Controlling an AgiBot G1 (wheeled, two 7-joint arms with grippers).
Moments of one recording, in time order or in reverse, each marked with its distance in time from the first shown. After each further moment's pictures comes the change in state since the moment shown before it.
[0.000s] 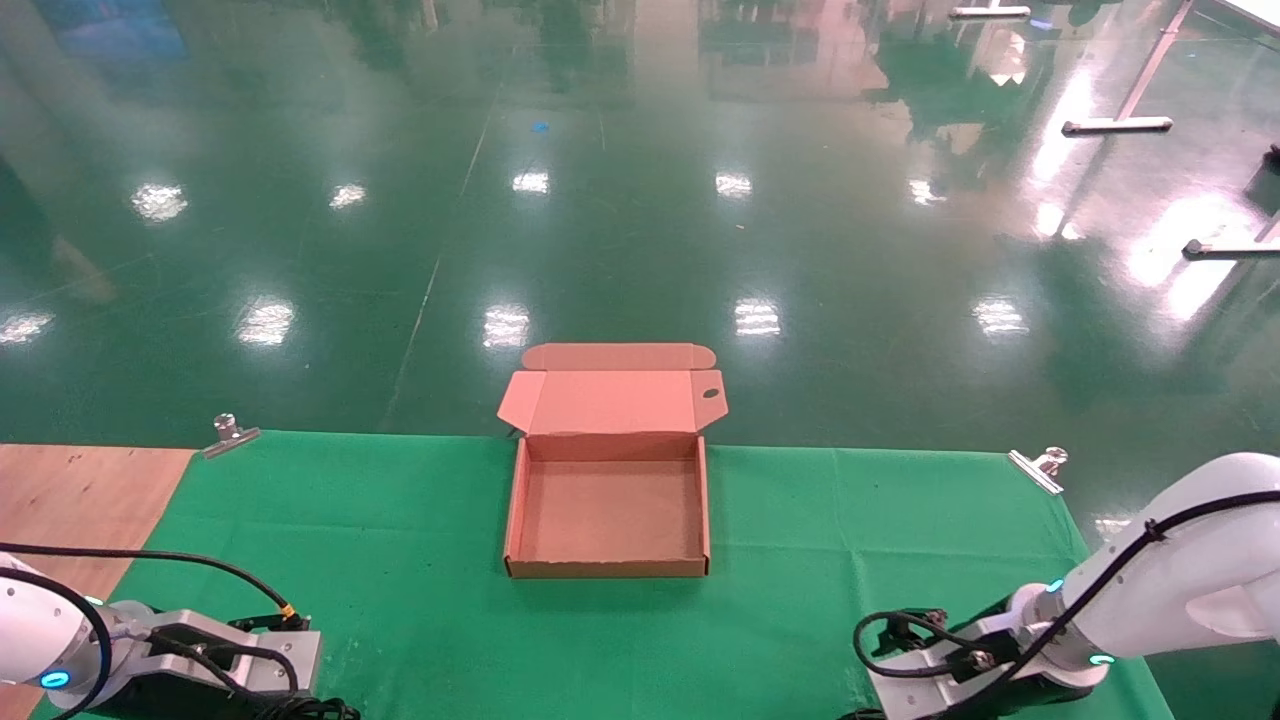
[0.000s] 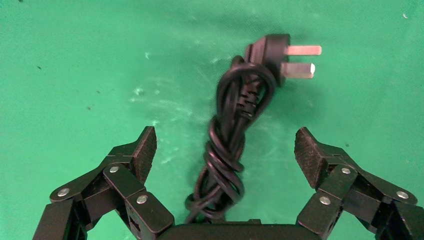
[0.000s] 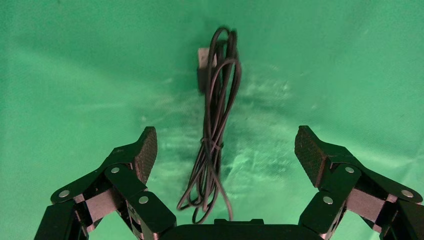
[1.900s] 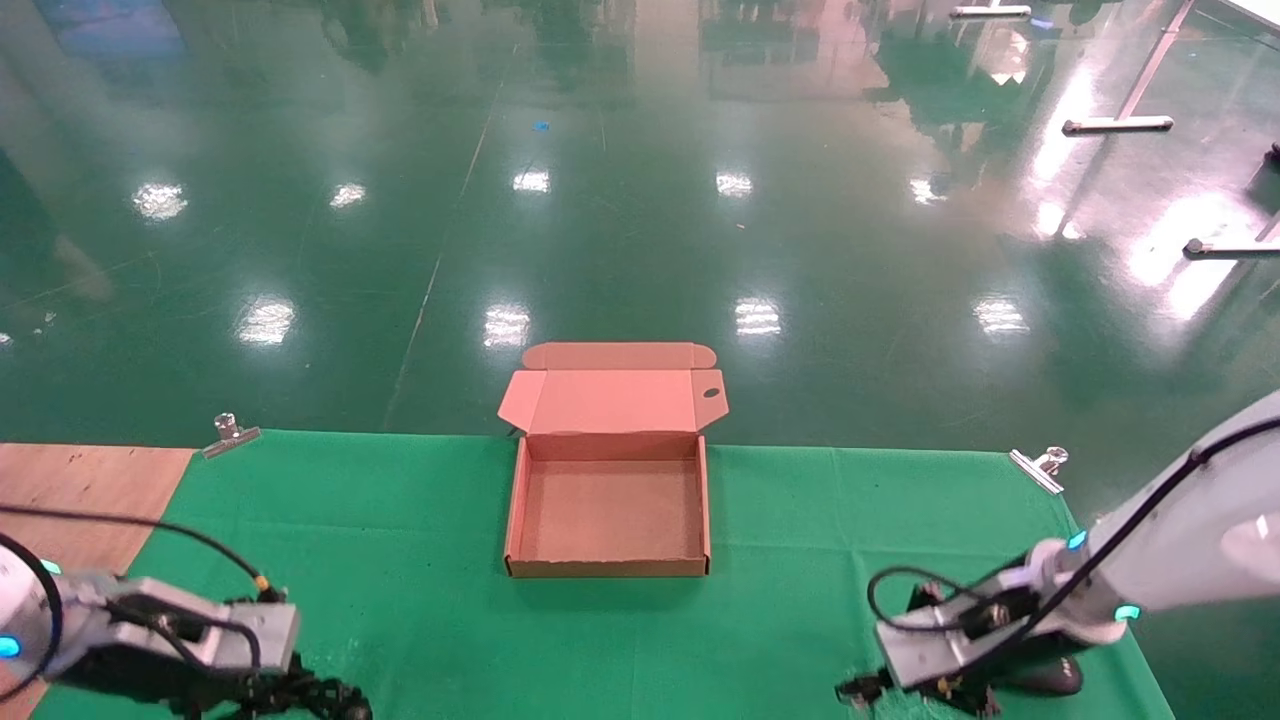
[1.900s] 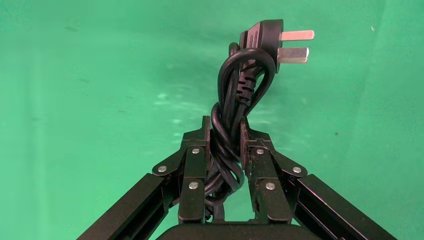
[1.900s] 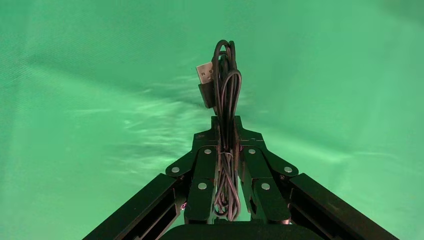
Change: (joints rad) left arm -0.149 -0.008 -0.011 0.115 -0.015 0.094 0.121; right arm 0.176 -0.043 0.036 -0.243 0.057 -0.075 -0.182
